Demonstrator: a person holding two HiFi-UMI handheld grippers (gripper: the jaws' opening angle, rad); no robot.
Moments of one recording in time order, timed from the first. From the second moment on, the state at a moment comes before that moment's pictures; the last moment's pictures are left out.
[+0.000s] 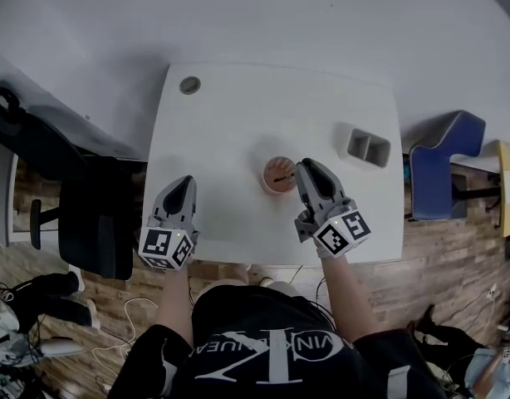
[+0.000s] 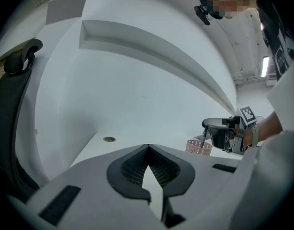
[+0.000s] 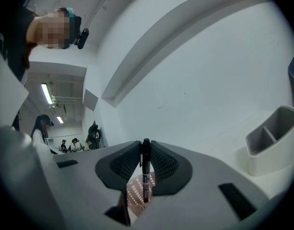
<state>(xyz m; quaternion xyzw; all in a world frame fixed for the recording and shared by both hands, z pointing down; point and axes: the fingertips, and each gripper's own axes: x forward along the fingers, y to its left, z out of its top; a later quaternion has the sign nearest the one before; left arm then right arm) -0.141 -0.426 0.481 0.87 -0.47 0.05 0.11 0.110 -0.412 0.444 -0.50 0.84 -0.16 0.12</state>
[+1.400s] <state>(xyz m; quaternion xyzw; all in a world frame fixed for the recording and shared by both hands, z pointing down) -0.145 -0.429 0.506 0.86 -0.48 0.05 0.13 0.081 -0.412 0.475 -0.47 0.87 -0.16 0.07</state>
